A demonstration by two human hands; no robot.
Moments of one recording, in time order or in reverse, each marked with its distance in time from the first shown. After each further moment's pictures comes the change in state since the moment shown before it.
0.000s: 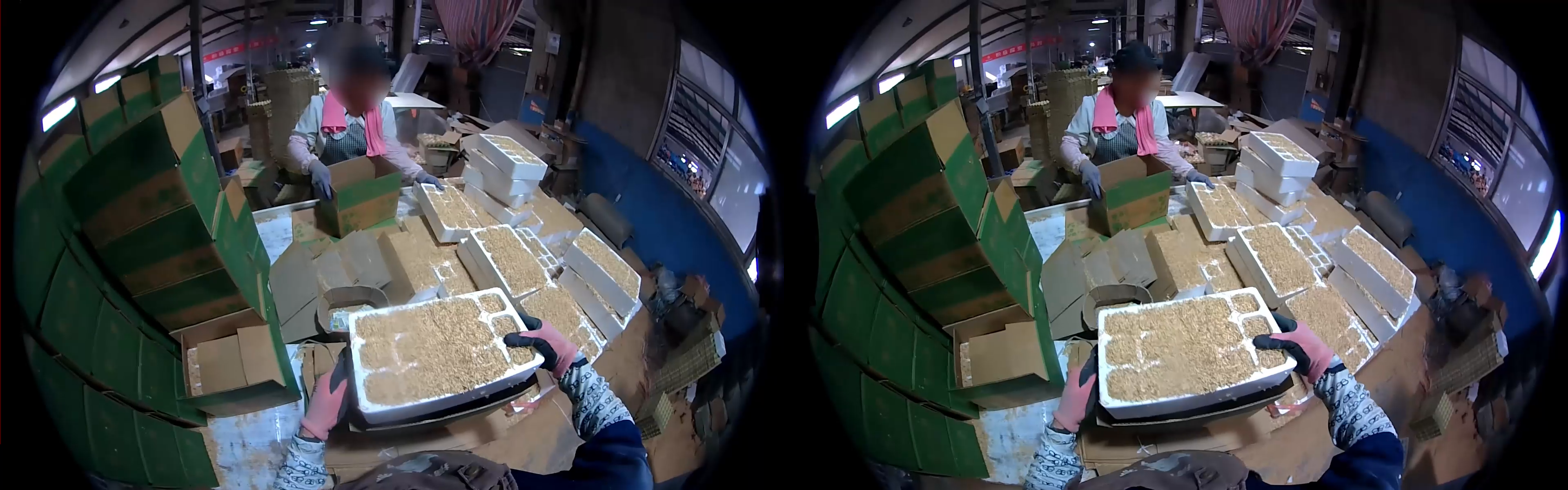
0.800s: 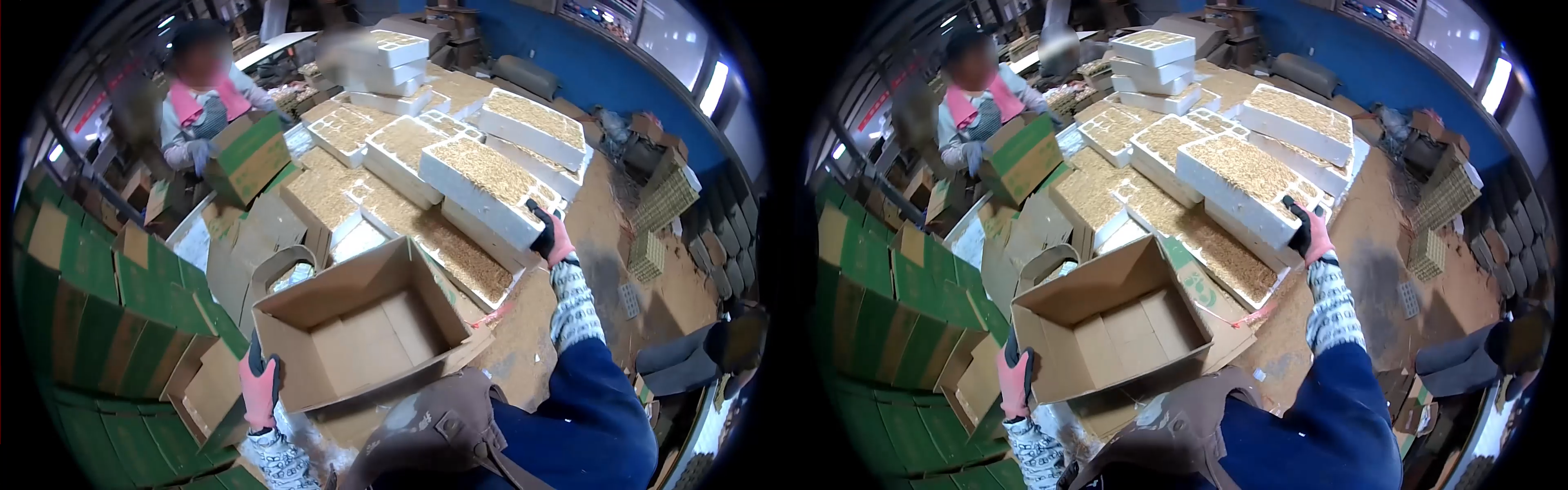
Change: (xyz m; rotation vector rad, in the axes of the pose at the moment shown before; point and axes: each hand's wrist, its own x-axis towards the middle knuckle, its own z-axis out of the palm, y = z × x) left_hand 0.037 0.018 -0.019 0.101 -0.124 -0.192; right_hand -0.042 0.165 -0.156 0.795 0.713 -0.040
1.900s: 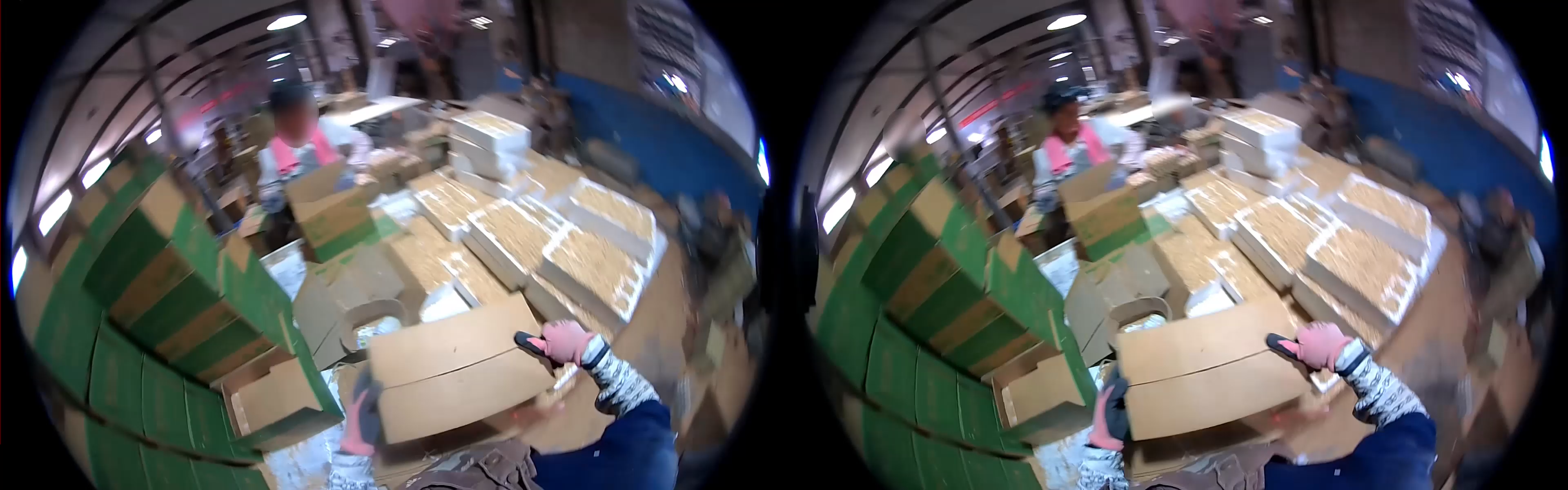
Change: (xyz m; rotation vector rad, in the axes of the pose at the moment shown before) left_hand -0.041 -0.051 0.035 -0.058 0.074 0.513; right_hand -0.095 0.006 0.161 -1.978 -0.557 -0.189
